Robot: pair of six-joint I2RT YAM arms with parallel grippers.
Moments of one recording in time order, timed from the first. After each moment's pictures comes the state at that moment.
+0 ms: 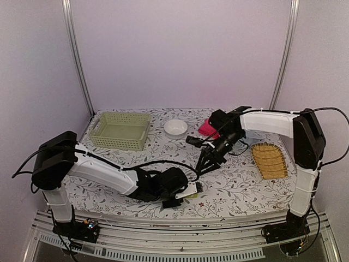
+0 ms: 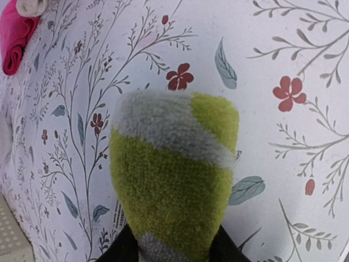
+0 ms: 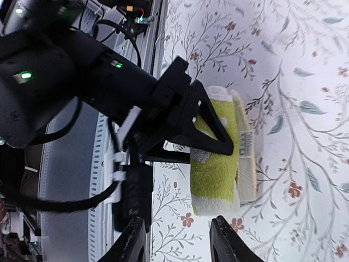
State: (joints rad) left arm -1.24 1.88 1.00 -0.09 -0.32 0.33; right arm 0.67 1.99 1.52 -1.03 -0.92 -0.71
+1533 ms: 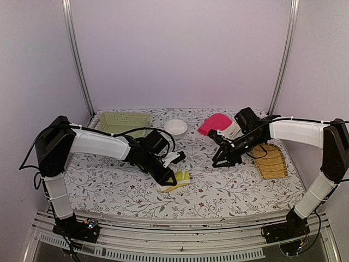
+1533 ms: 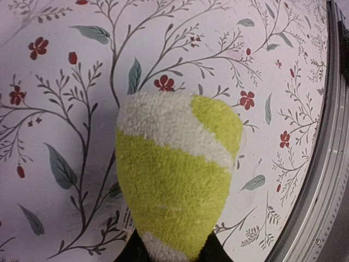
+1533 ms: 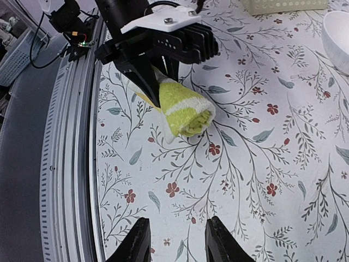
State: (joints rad) left arm -0.86 1.90 1.15 -0.33 0.37 -0.04; right arm 0.52 1.63 1.13 -0.64 -0.79 -0.61
